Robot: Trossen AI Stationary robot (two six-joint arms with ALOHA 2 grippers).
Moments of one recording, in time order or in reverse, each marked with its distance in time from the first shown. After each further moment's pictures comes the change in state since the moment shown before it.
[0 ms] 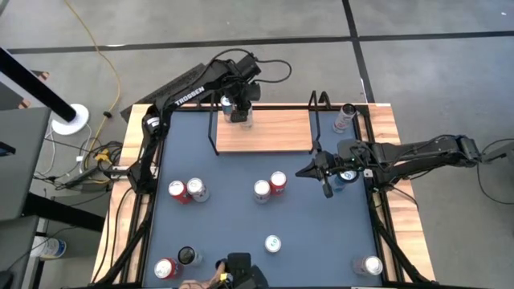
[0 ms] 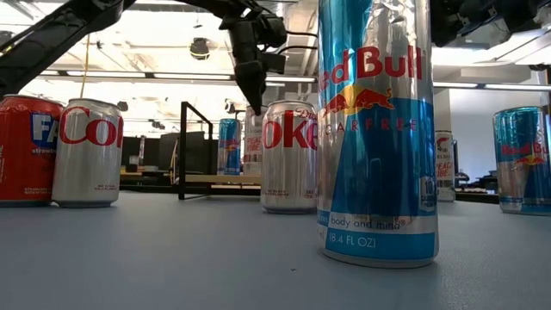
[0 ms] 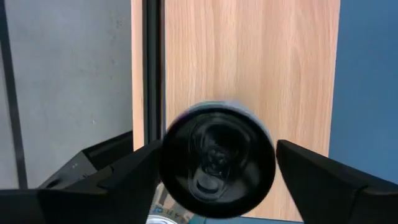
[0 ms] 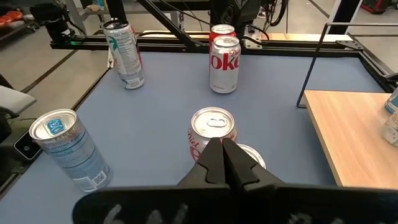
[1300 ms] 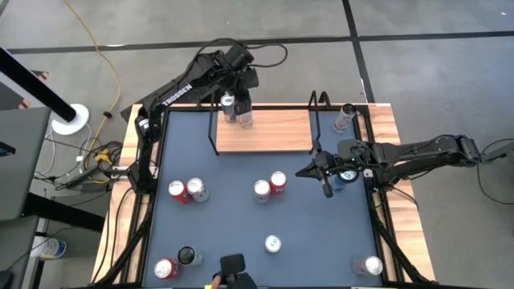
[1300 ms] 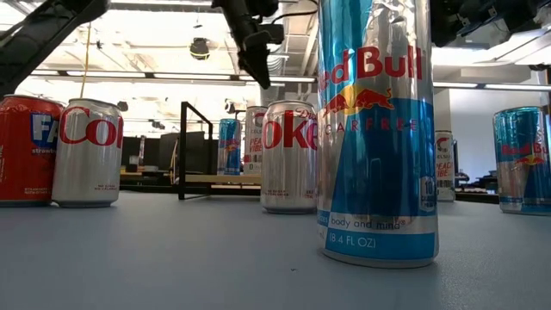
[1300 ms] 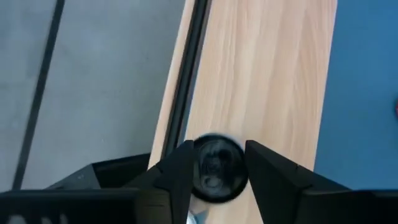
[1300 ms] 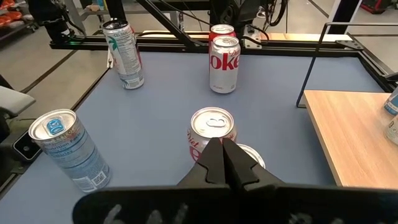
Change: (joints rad) left arm -0.011 -0.083 0.061 0.068 0.018 -0.180; right arm 0.002 0.000 0.000 0.000 0.000 0.001
